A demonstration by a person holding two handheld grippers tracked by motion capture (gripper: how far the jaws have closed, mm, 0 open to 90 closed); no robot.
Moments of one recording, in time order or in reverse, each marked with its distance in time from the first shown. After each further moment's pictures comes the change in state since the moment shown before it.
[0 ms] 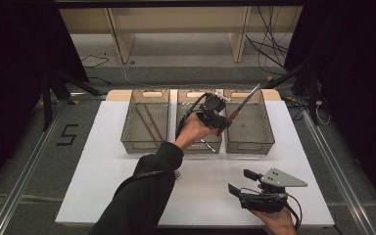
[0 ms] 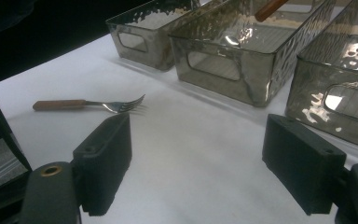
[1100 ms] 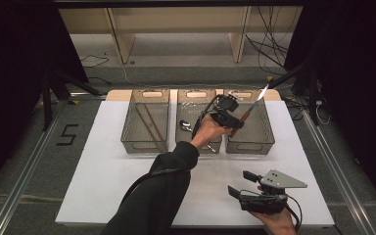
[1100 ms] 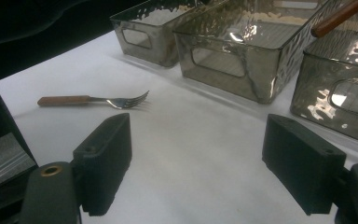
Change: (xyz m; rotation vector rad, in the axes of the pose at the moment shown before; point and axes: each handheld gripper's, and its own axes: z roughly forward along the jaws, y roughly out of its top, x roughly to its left) left arm -0.009 0.014 0.041 -0.001 -0.040 -0.086; right arm 0.002 -0.002 -0.001 0.011 0.013 -0.003
